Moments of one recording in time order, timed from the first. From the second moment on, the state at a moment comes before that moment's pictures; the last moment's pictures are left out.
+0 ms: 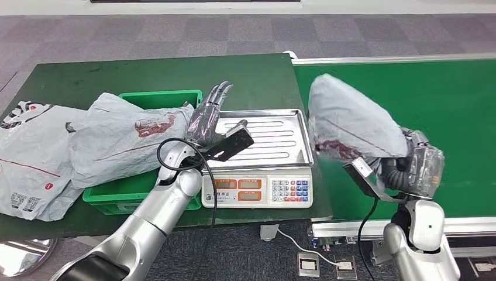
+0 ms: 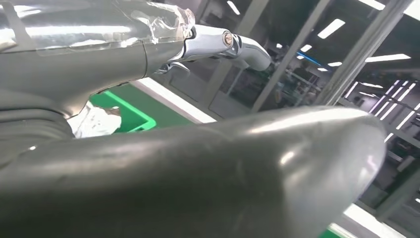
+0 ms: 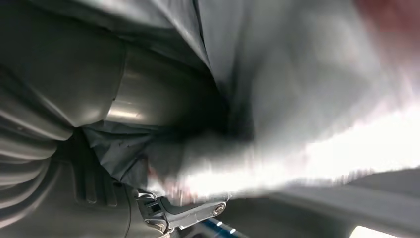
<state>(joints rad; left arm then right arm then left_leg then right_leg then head) -0.72 -0.28 -0.31 -0.73 -0.93 0.40 -0.20 -0.12 -0.24 -0.03 -1.58 1.30 -0.66 0.12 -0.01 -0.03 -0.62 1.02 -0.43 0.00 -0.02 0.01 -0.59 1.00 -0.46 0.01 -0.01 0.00</state>
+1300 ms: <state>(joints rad) -0.78 -0.33 -0.31 -0.63 -0.87 0.45 -0.24 -0.37 -0.21 -0.01 -1.36 1.20 -0.60 0.03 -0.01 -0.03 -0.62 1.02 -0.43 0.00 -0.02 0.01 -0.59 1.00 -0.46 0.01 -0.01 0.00</state>
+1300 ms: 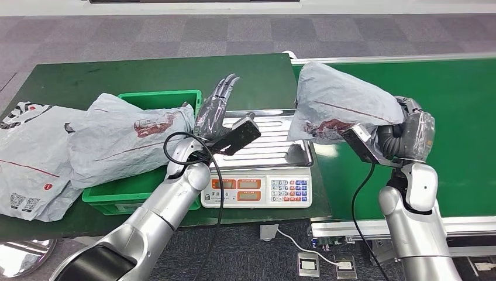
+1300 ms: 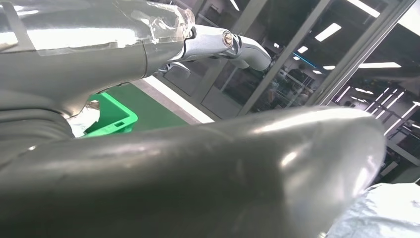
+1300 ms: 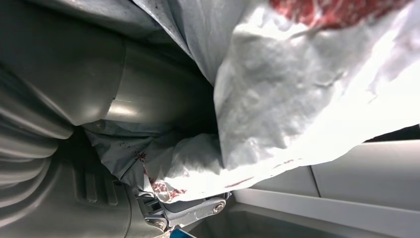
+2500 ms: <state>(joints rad) -0.79 -0.31 -0.31 -0.62 -0.82 0.54 -0.26 -0.73 0.03 0.31 -0.67 1.03 -0.39 -0.05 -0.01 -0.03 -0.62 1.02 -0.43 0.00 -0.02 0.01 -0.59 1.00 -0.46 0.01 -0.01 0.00</state>
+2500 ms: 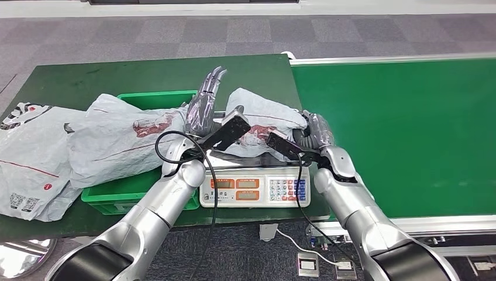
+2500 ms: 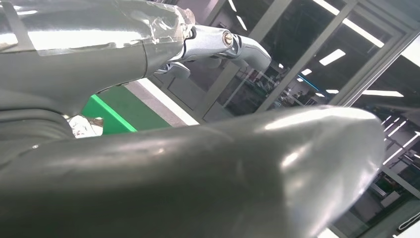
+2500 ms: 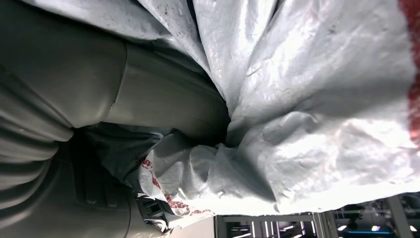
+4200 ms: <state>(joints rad) -0.89 -0.36 -0.55 -0.41 -1.10 0.15 -0.23 -0.42 0.00 0.13 -1.32 0.66 -0.49 -0.30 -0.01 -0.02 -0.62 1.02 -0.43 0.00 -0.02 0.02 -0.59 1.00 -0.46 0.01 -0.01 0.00</state>
